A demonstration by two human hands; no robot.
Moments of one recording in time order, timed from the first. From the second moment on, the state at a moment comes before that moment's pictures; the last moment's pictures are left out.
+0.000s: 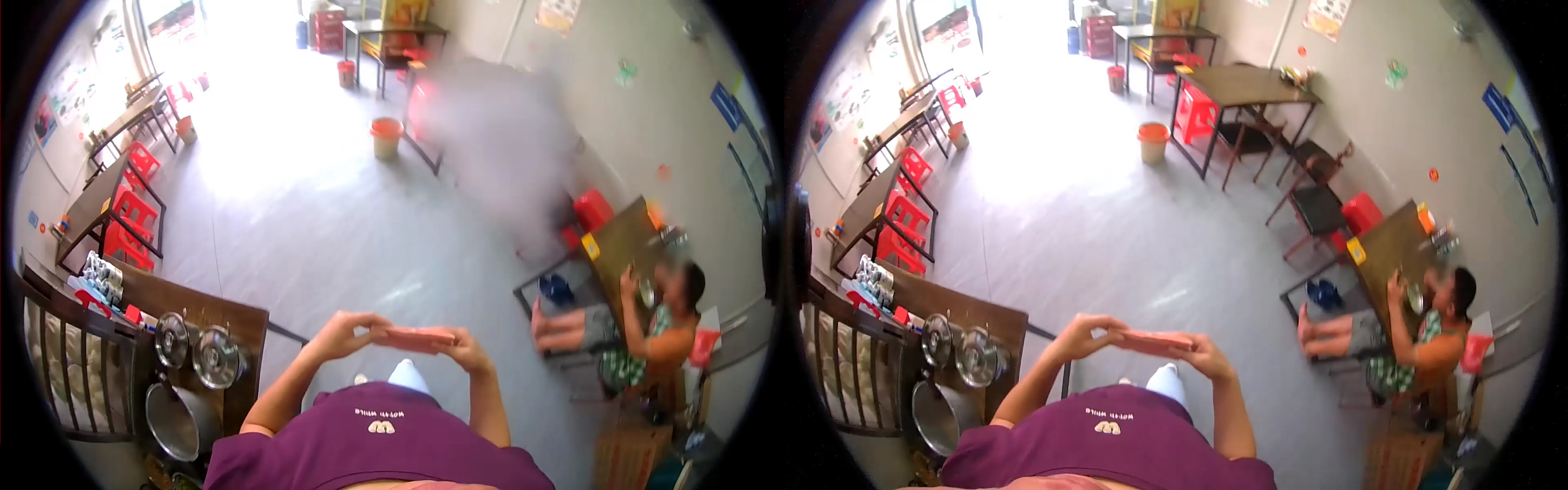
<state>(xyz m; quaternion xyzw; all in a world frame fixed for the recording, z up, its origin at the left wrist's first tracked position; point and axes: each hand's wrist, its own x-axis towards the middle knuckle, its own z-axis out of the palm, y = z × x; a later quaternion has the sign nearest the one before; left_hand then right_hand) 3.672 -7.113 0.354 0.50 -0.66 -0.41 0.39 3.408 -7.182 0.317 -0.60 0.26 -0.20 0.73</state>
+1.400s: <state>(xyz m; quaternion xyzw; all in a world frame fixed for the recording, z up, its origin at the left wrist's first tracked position) 4.049 -7.174 0.128 0.50 0.40 -0.03 0.77 4.180 -7.348 0.241 -0.60 0.03 0.34 0.73</state>
